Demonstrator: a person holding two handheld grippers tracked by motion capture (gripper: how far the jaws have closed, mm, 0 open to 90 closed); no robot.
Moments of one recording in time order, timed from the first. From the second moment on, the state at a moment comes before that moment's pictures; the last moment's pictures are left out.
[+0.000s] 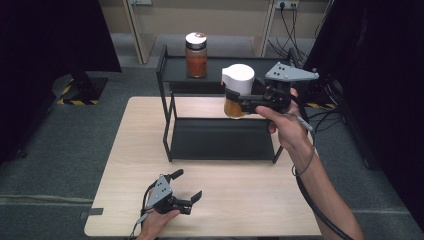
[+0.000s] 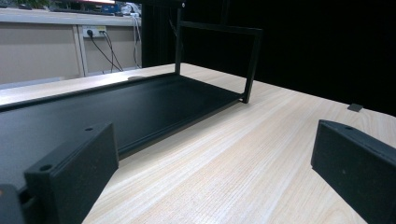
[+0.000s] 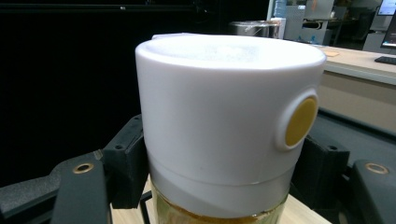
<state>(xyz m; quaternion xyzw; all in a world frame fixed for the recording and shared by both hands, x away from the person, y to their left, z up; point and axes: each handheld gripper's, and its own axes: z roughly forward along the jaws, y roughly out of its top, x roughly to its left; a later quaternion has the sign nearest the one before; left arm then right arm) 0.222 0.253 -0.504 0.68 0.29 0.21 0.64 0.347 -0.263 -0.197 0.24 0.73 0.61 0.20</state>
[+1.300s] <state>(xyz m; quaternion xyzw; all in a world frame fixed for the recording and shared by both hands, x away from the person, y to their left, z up) 0.223 0.253 -0.504 0.68 0.29 0.20 0.64 0.386 -0.243 -0.157 0.29 0.72 0.59 0.22</state>
